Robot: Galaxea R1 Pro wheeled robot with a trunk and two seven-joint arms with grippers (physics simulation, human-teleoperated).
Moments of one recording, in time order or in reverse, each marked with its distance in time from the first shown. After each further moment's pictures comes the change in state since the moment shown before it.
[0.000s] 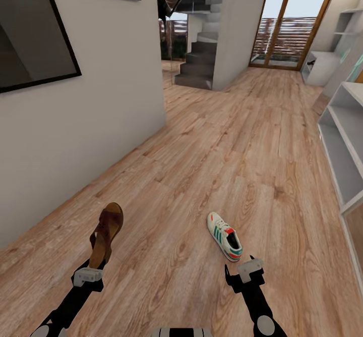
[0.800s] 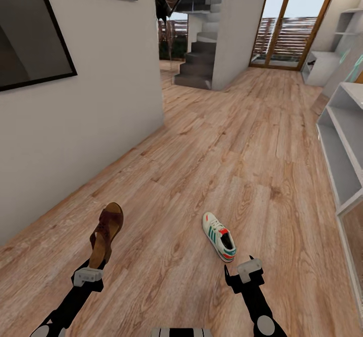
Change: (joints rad) left arm 0.000 0.000 0.000 0.000 -0.001 0.000 0.000; right arm 0.000 0.000 0.000 0.001 0.000 0.001 0.010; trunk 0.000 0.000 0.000
